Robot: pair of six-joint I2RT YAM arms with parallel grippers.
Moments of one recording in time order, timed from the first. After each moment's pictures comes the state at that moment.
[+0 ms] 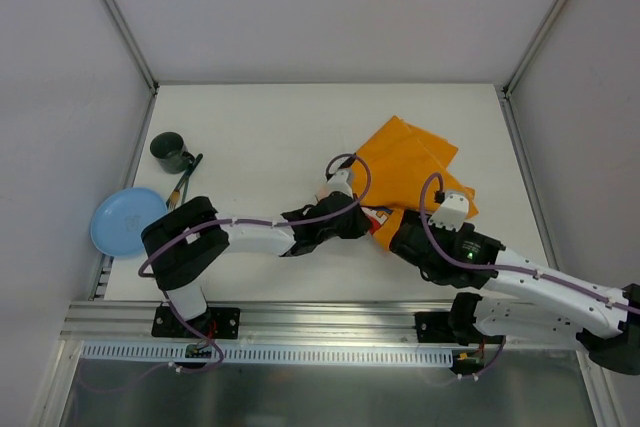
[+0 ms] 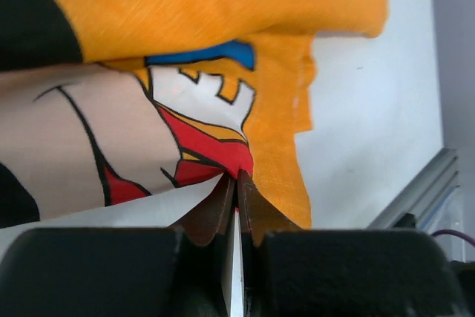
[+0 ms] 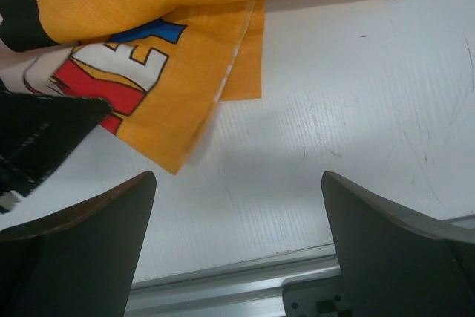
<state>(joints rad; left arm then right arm) -1.06 1.75 0.84 0.34 -0.19 -0.94 1.13 0.86 0.79 -1.14 0.80 1.21</state>
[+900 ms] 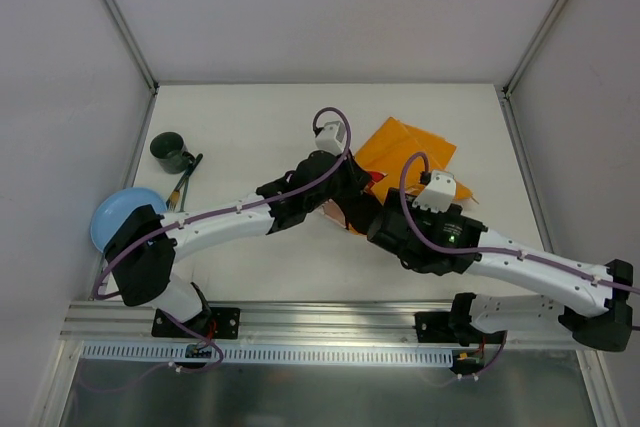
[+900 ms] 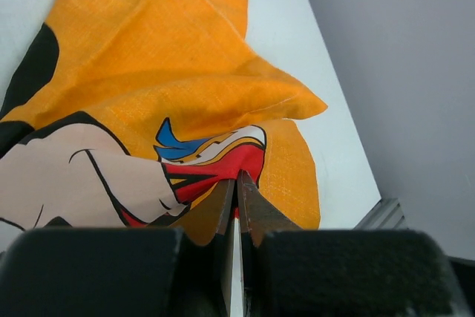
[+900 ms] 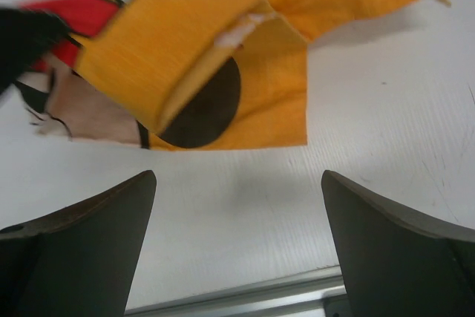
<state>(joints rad) -0.97 1.52 1.06 0.14 -0.22 -0.76 1.22 1.06 1.03 -1.23 0.92 1.30</state>
